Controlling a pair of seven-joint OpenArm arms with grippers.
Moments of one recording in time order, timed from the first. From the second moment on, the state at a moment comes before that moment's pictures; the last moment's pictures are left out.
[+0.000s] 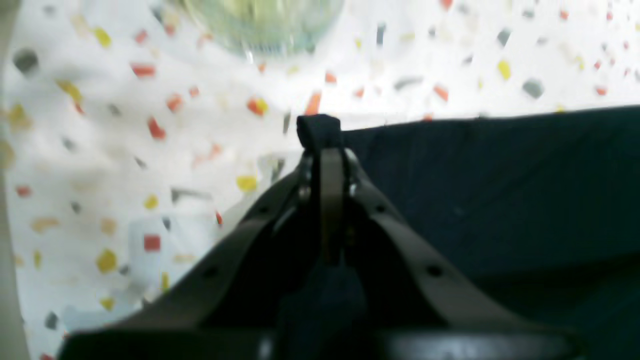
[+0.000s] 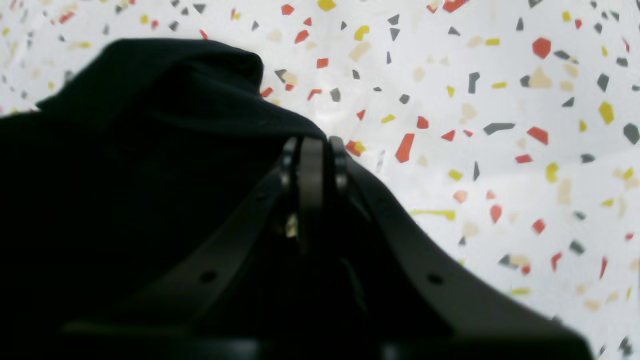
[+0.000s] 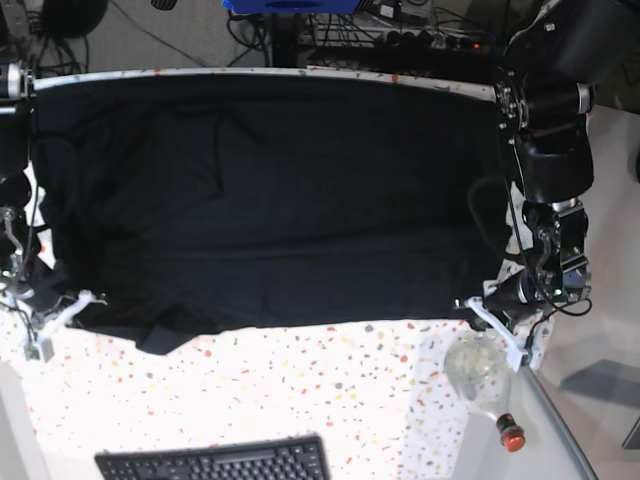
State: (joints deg) left arm -24.4 -14.4 -15.5 49.2 -6.2 -24.5 35.9; right arm 19.8 23.7 -3.0 48.7 23.2 16.9 -22.3
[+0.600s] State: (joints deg) left arm -27.5 -14.0 -14.8 50.1 -5.9 -24.5 36.1; right arm 27.1 27.5 -22.5 25.9 23.1 17.4 6.6
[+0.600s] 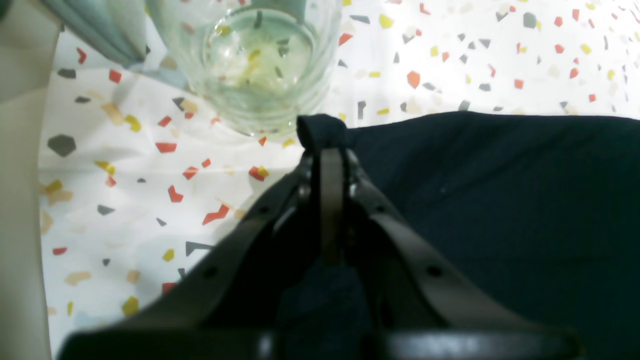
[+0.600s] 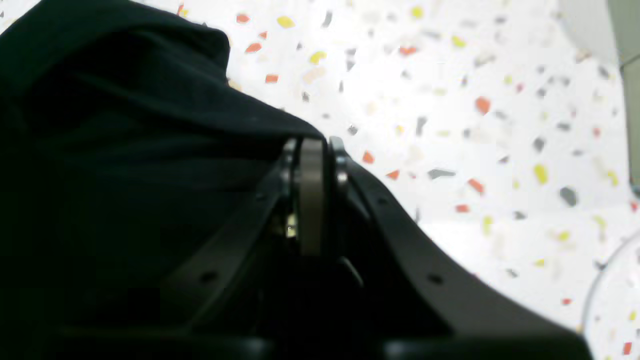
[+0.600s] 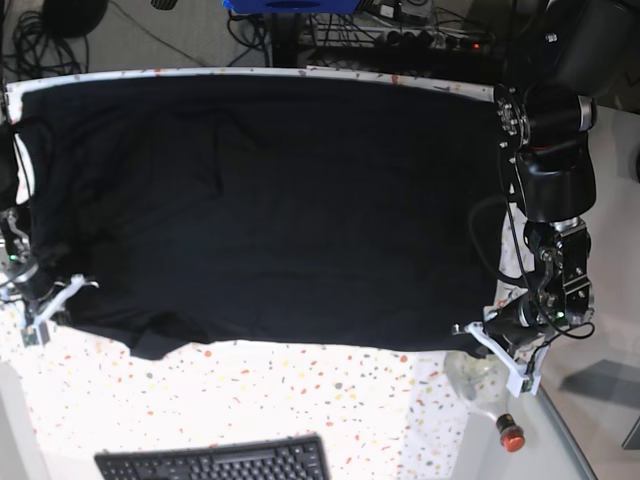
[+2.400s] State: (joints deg) left arm 4.5 -17.3 -18.0 82.7 -7.2 -25.4 48.0; right arm -4.3 27.3 8.4 64.5 23.9 17.4 -30.4
